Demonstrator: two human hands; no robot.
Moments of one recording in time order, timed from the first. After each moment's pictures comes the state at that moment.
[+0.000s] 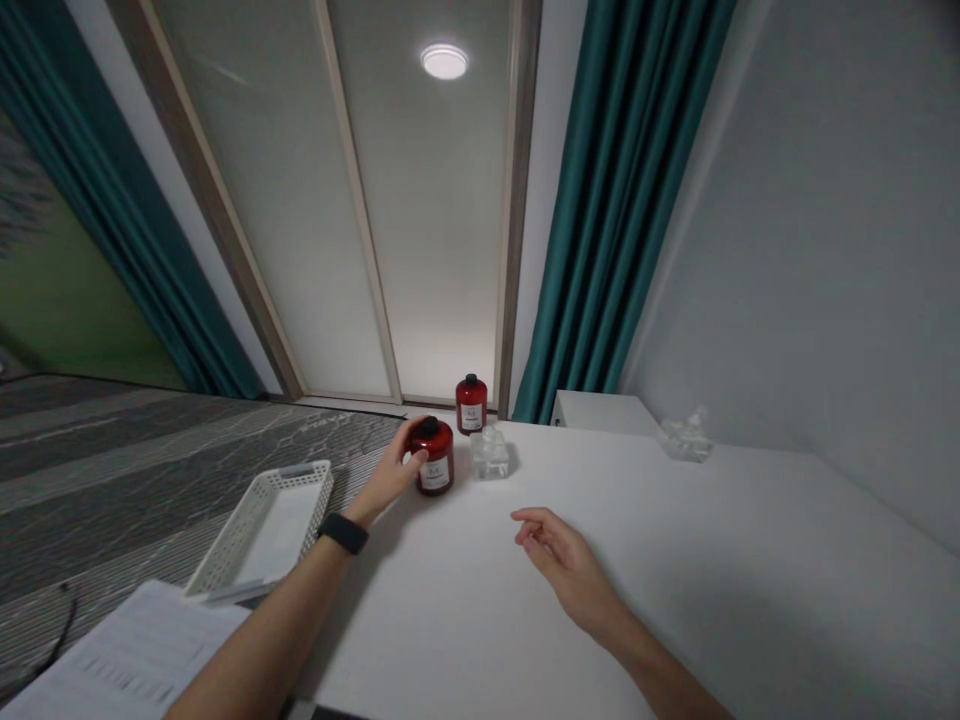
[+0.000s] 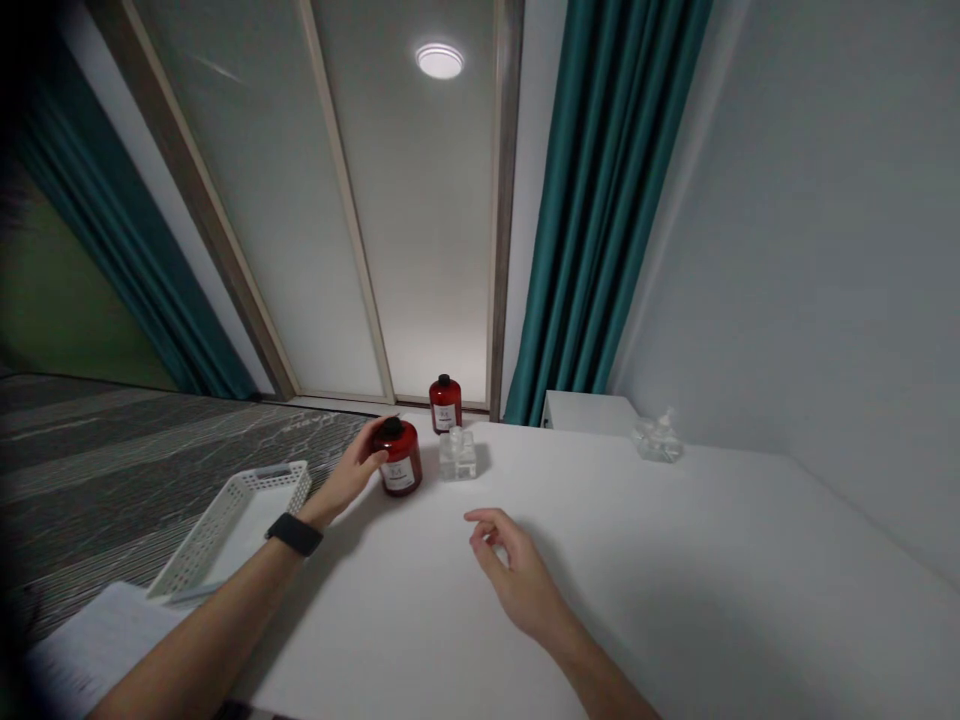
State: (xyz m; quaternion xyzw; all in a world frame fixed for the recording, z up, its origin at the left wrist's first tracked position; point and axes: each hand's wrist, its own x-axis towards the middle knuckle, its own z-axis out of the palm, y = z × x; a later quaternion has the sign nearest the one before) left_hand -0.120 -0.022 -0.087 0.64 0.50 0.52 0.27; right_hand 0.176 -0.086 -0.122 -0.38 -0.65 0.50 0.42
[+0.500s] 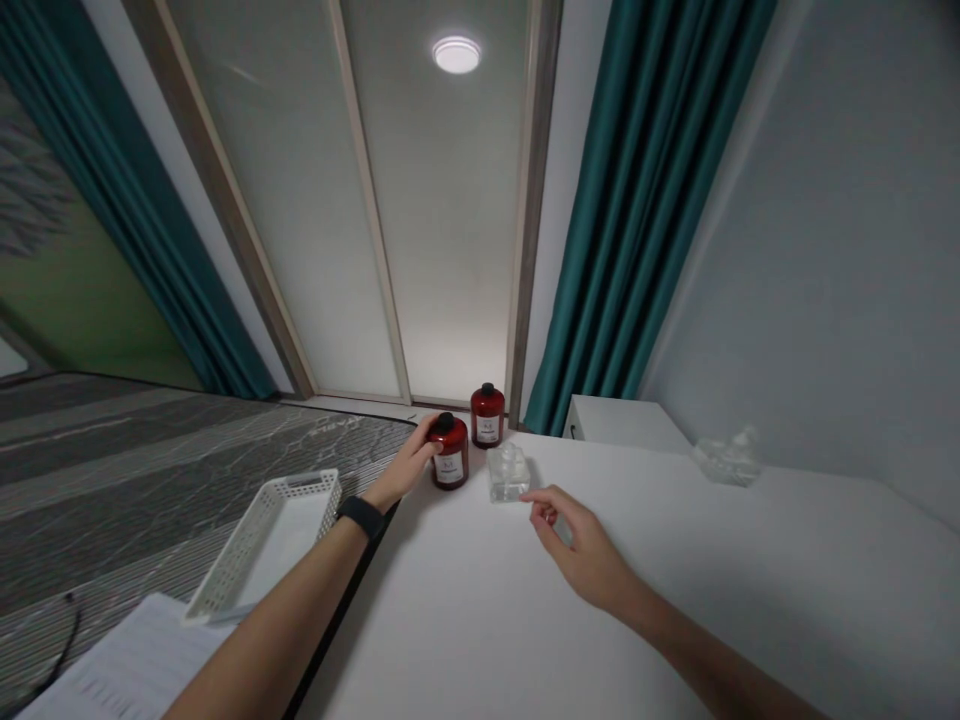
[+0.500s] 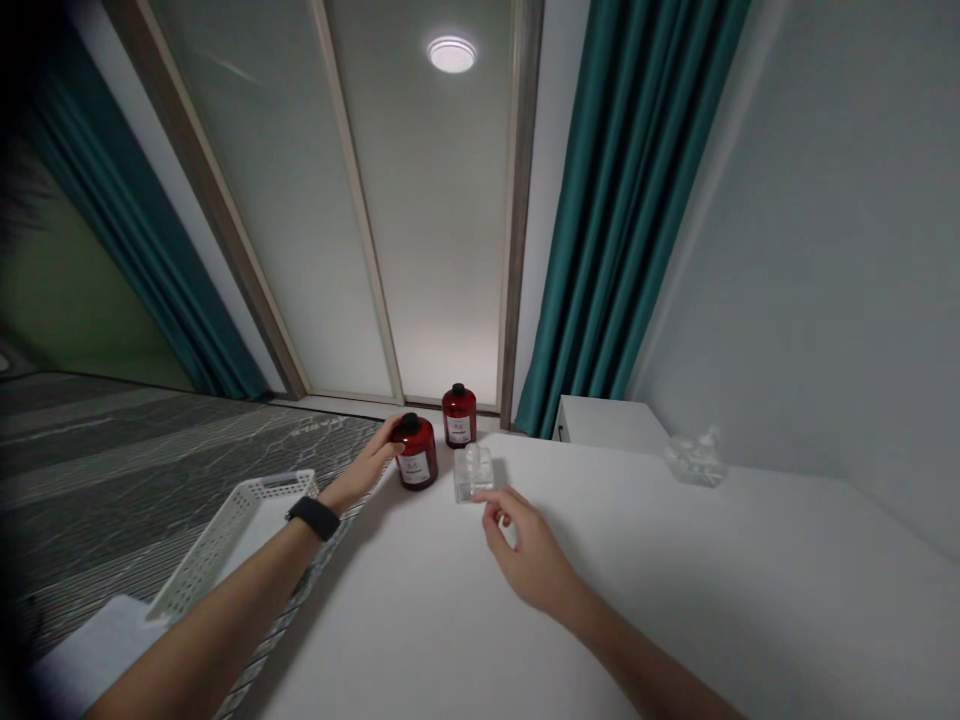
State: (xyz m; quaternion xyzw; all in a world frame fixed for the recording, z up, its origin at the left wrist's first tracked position) left_hand -0.137 0.023 -0.083 0.66 0.52 0.47 0.28; right_hand 0.155 -0.034 -0.086 -0.36 -0.74 0.37 0.42
